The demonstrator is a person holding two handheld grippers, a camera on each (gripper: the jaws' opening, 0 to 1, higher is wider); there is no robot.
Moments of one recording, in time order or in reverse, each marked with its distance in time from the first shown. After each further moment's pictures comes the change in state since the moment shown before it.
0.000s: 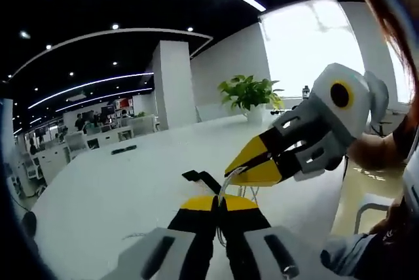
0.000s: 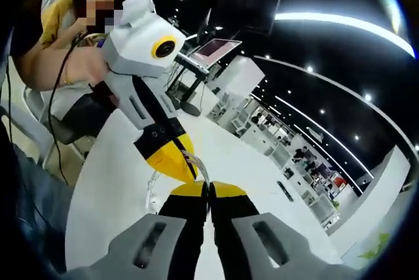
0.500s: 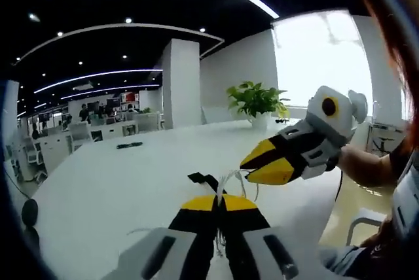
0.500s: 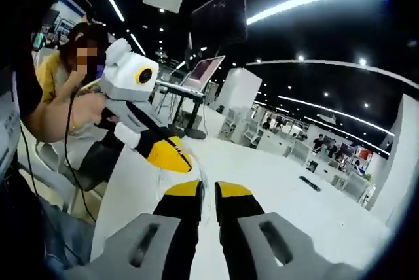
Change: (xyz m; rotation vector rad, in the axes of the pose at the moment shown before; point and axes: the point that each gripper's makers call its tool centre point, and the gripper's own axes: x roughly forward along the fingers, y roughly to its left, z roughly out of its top) left arm -0.027 0.008 0.017 -0.063 -0.024 0.036; right arm -0.019 -0.019 0.007 0.328 -0.183 0.057
